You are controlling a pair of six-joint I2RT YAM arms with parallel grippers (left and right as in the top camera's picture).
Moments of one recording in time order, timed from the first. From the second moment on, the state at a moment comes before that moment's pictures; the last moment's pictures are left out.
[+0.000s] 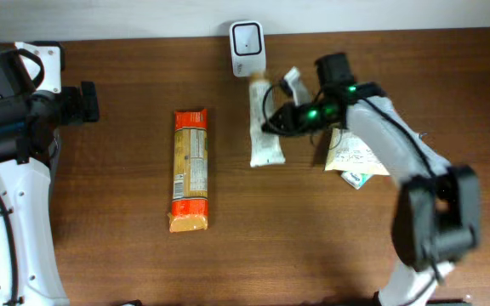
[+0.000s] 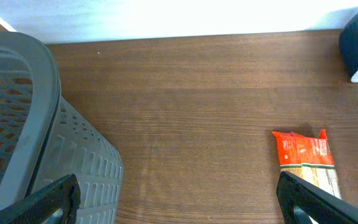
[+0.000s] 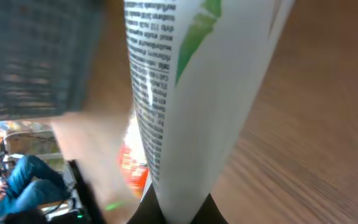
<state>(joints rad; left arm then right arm) 0.26 1.47 1.54 -0.78 0.07 0.22 0.22 1.89 1.50 -0.71 -0.86 0.06</state>
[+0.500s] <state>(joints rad) 0.26 1.47 1.54 -0.78 0.07 0.22 0.22 1.64 1.50 -0.71 -1.03 -0.06</state>
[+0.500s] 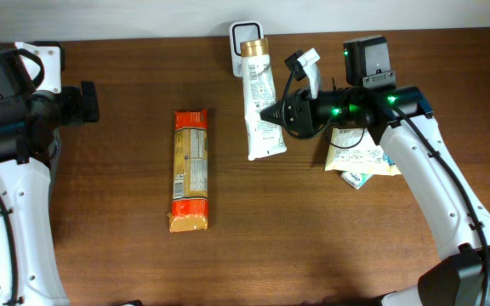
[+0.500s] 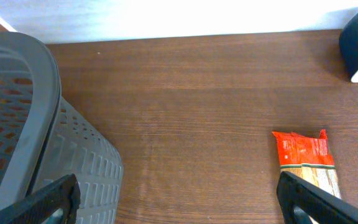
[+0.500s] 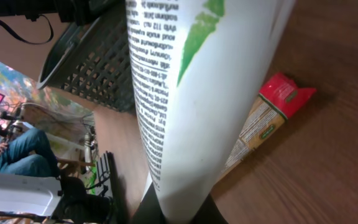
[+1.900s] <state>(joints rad) 0.26 1.47 1.54 -0.78 0.07 0.22 0.47 2.46 1.81 0.21 0.74 -0.97</state>
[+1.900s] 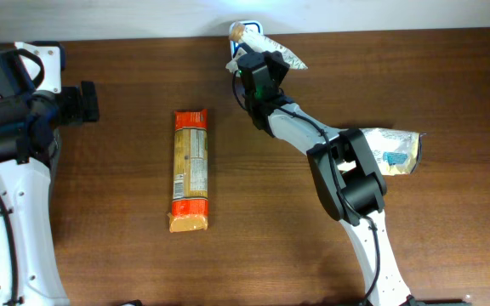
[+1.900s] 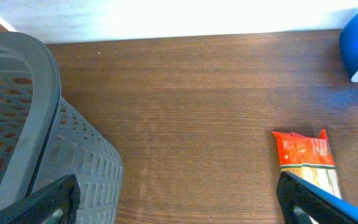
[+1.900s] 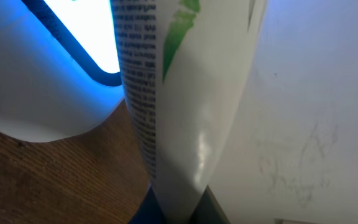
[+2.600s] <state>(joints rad) 0.26 1.47 1.54 -0.78 0.07 0.22 0.44 1.86 1.83 -0.88 0.12 0.01</state>
